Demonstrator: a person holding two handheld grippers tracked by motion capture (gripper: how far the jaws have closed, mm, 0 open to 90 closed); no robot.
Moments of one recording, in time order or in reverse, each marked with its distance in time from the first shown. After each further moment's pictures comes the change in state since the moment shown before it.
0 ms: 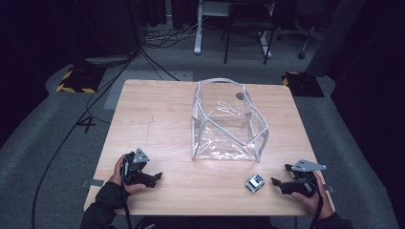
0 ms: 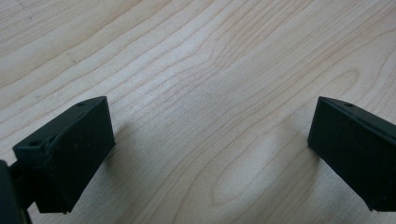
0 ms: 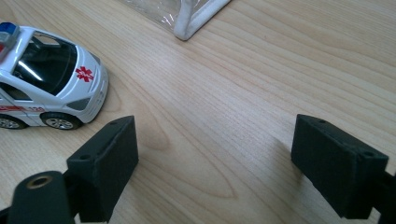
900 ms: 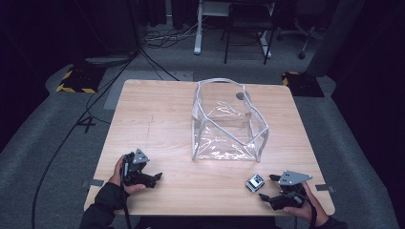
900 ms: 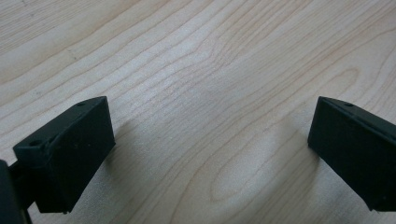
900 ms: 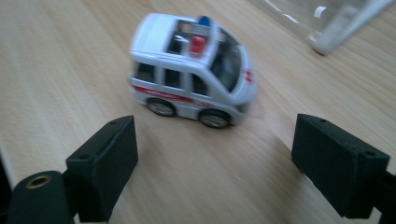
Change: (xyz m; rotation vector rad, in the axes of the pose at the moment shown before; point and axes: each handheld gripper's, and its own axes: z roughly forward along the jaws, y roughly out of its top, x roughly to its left) left arm -0.003 -0.002 -0.002 0.004 0.008 -0.030; right arm 0.058 0.005 0.003 0.014 0.184 -0.163
